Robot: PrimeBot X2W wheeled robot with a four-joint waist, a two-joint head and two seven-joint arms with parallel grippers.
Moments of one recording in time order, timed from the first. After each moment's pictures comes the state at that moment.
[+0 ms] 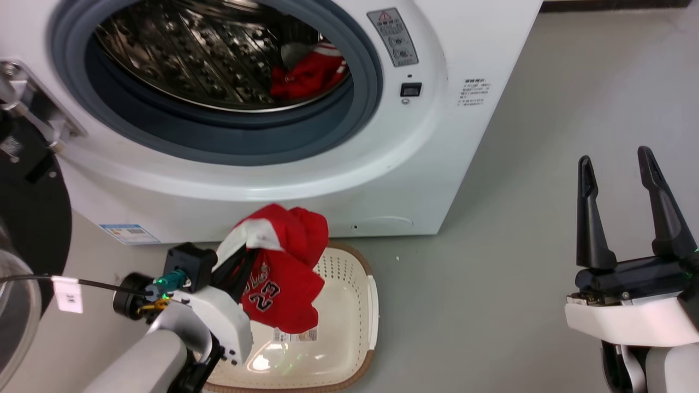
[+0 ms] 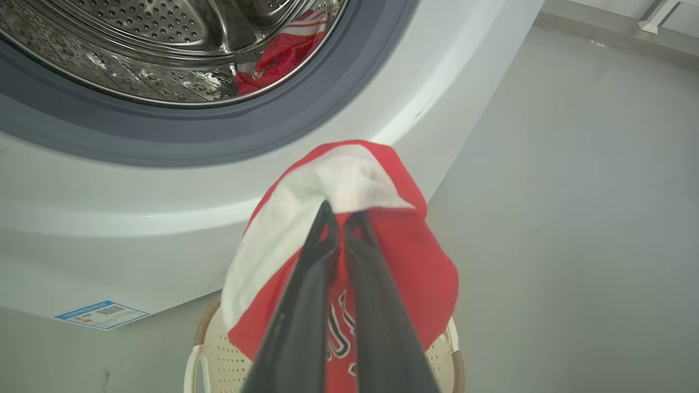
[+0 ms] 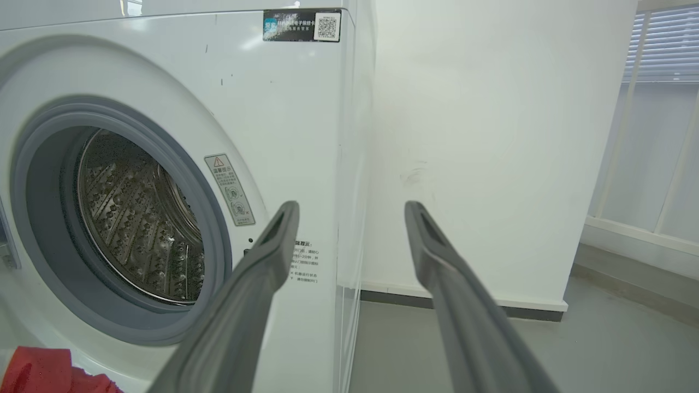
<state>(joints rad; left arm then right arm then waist) -0.41 0.57 -0.74 0.24 -0.72 0.08 -0.13 -0.10 -0.05 -0.02 -0.21 0.03 0.13 -0.26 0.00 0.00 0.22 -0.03</state>
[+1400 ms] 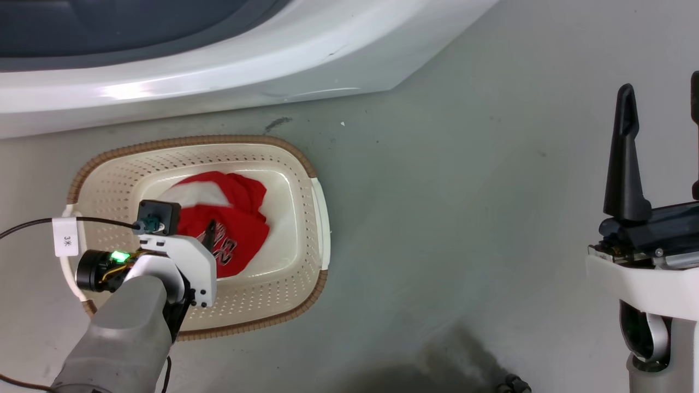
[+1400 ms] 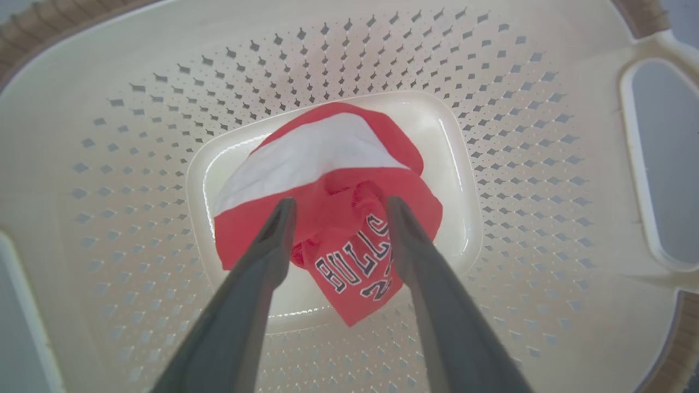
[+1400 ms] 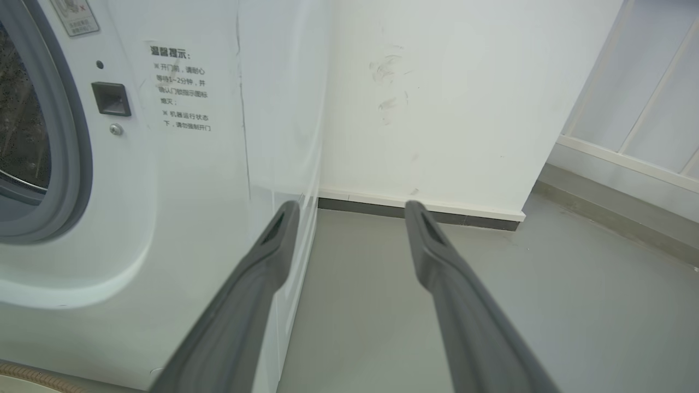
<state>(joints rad) -0.79 0.30 -0.76 1.26 -0.71 -0.08 -0.26 -0.25 -0.05 -0.03 -0.30 0.02 0.13 -0.26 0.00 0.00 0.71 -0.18</state>
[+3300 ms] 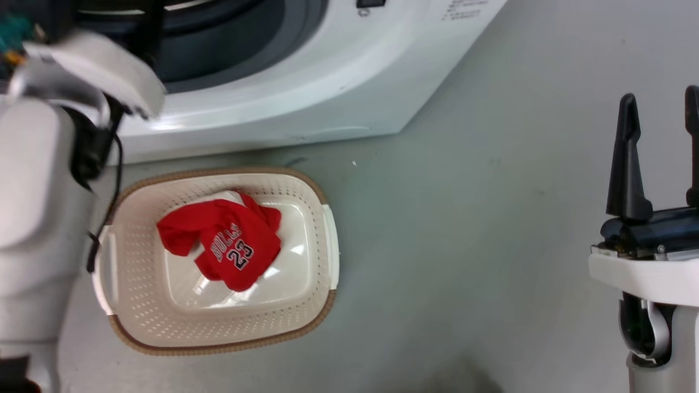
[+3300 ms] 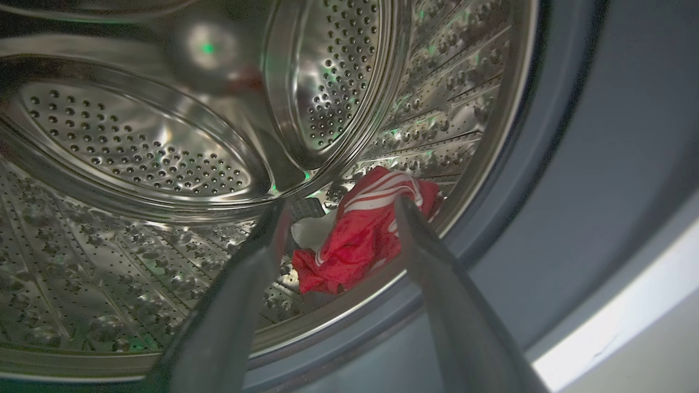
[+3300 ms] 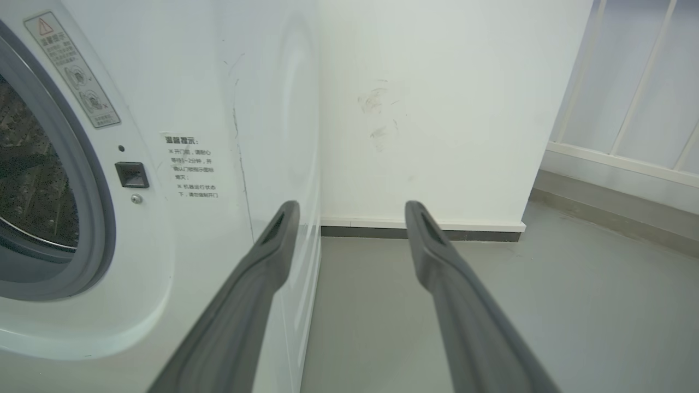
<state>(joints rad) -0.88 0.44 -0.27 0.36 -0.34 -0.13 -0.06 -0.24 -0.05 -0.06 -0.22 0.09 0.13 -0.26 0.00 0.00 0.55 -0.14</state>
